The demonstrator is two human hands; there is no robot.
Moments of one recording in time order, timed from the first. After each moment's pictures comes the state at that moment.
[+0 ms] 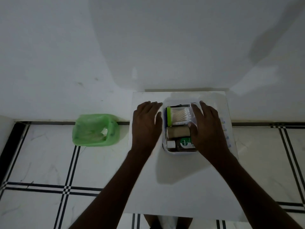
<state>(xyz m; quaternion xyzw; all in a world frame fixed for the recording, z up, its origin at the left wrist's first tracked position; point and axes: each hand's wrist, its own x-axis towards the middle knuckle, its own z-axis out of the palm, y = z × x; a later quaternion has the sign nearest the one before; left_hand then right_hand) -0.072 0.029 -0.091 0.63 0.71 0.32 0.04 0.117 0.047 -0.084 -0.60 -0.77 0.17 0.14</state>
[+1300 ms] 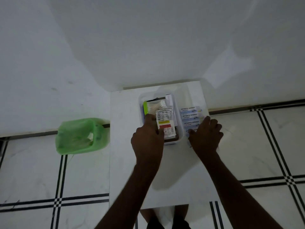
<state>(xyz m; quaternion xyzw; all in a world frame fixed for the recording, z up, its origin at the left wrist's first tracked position) 0.010 -0.010 -0.066 0.52 0.81 0.19 0.20 0.168 0.023 -0.144 -0.83 -0.54 0.16 0.04</state>
